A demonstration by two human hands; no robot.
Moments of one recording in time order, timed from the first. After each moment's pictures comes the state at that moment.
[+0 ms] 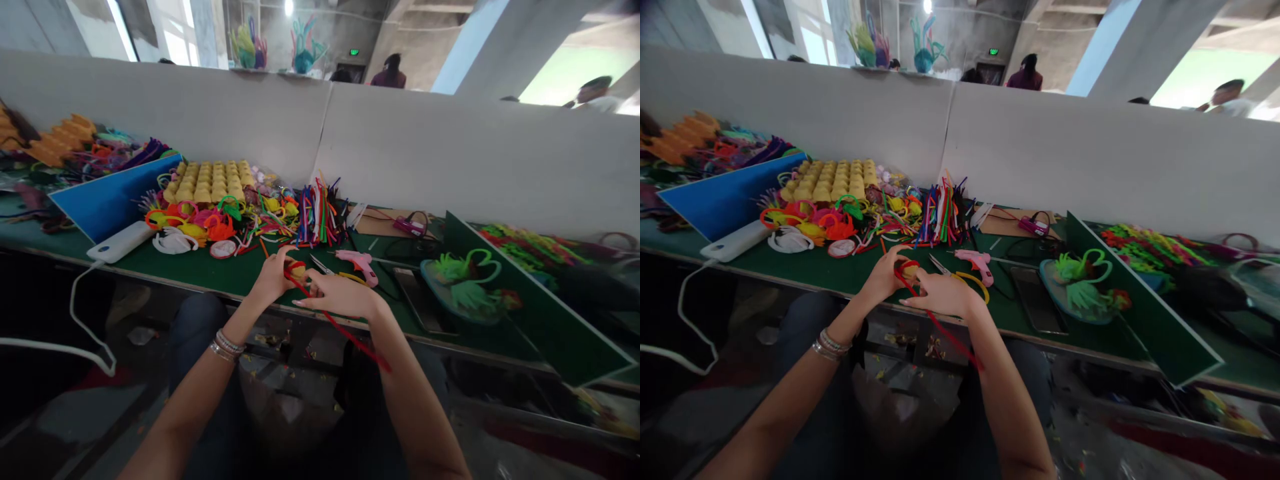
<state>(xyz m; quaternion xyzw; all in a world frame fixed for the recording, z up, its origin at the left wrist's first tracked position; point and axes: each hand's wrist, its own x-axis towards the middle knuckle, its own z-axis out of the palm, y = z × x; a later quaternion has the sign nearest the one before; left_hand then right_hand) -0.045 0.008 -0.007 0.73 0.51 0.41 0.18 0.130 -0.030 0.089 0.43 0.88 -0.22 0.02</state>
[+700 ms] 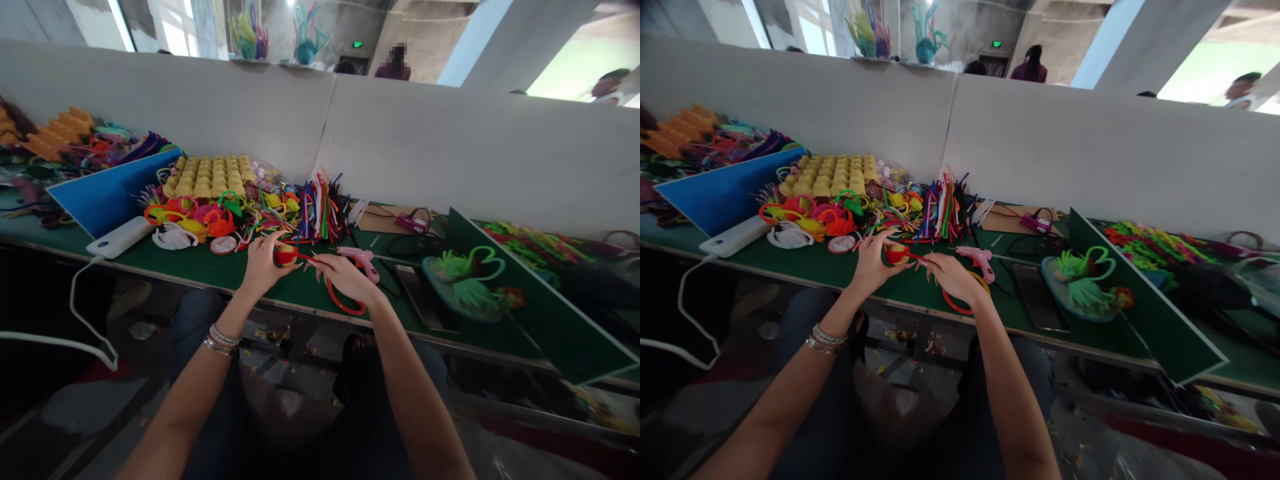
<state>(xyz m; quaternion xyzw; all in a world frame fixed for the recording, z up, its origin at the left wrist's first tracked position) -0.061 0.001 0.008 0.70 0.55 0.45 0.01 0.144 0.012 0.046 0.39 0.84 -0.27 -0.24</state>
